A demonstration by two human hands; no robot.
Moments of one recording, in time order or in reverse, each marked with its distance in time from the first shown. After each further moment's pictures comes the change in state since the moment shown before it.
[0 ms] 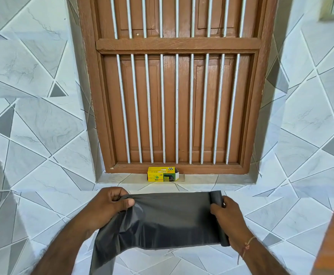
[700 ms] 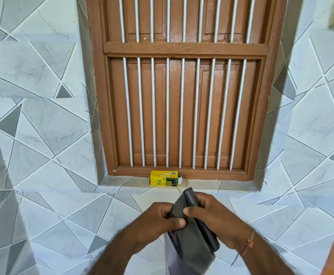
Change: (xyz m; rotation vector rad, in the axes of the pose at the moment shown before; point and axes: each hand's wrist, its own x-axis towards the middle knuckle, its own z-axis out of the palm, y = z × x) left_hand 0.009 0.025 0.089 -0.372 -0.415 0.085; right_hand -0.030 -0.065 0.013 -0.013 -0.572 -0.211
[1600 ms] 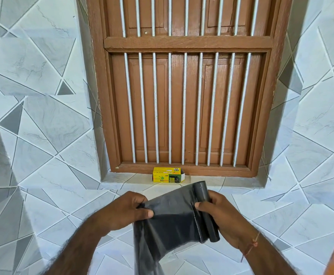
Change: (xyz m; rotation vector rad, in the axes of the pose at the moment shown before) left_hand -0.021 0.005 -0.072 0.590 0.170 -0.125; right_hand 0.008 0.024 -0.005 0.184 0.144 0.099
